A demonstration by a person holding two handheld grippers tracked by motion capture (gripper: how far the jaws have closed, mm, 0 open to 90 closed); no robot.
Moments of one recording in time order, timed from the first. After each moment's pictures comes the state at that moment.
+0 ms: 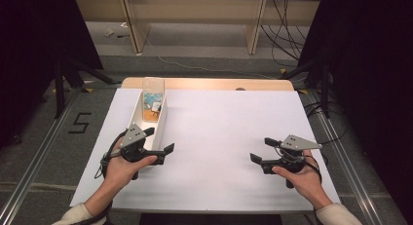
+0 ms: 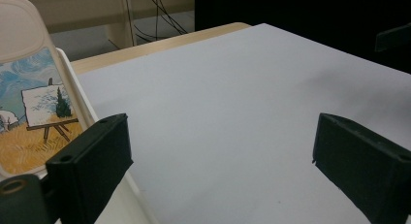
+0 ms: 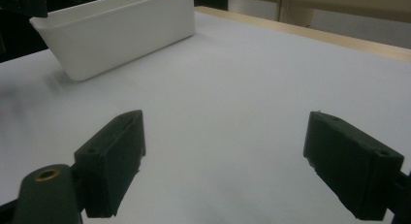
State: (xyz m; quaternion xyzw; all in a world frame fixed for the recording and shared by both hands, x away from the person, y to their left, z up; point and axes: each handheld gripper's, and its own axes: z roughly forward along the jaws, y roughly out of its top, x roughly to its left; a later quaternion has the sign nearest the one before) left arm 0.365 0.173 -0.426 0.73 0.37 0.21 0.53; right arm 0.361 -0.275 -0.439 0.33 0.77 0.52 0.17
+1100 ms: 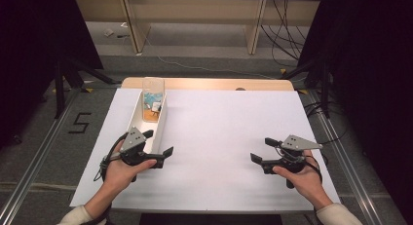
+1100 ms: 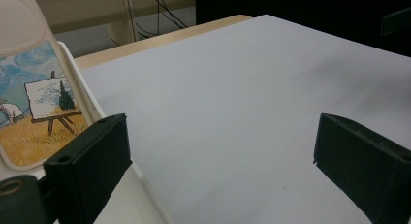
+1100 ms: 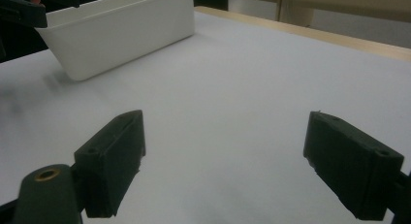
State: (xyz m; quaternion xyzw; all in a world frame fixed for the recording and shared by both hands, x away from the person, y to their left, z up) left arm 0.361 0.175 -0.432 0.74 0.36 0.21 0.52; right arm 0.361 -0.277 -0.439 0.33 0.77 0.52 0.17
